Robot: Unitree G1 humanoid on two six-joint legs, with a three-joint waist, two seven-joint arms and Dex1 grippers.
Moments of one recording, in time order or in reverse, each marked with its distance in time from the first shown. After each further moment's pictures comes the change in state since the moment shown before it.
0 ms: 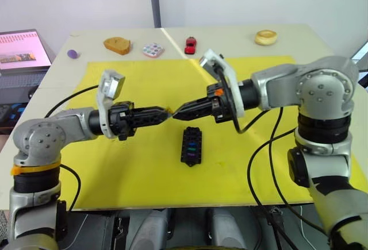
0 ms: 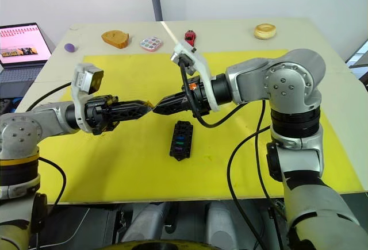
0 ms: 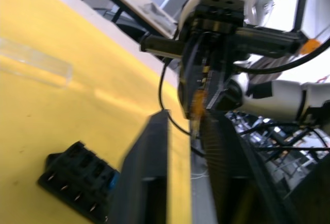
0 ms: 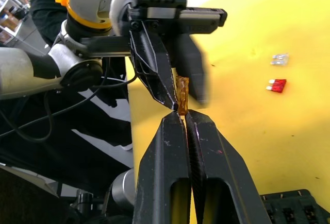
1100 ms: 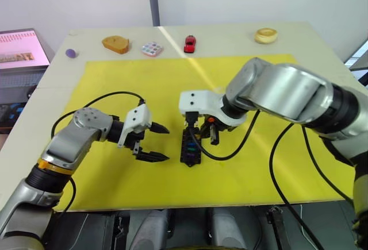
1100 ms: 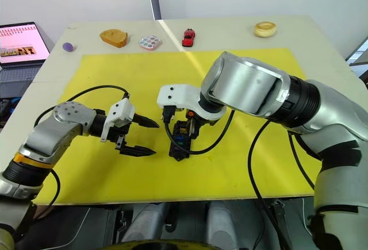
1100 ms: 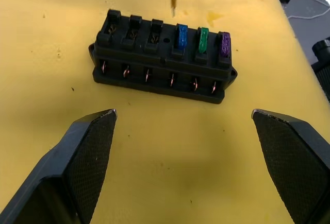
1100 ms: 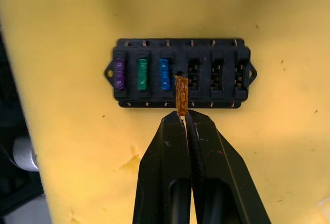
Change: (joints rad) left arm 0.006 0.106 -0.448 0.109 0.737 -0.722 -0.383; right arm -0.380 -0.242 0.857 -0.092 -0.464 -0.076 0.309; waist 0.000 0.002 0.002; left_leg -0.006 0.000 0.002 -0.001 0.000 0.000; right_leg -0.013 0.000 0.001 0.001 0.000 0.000
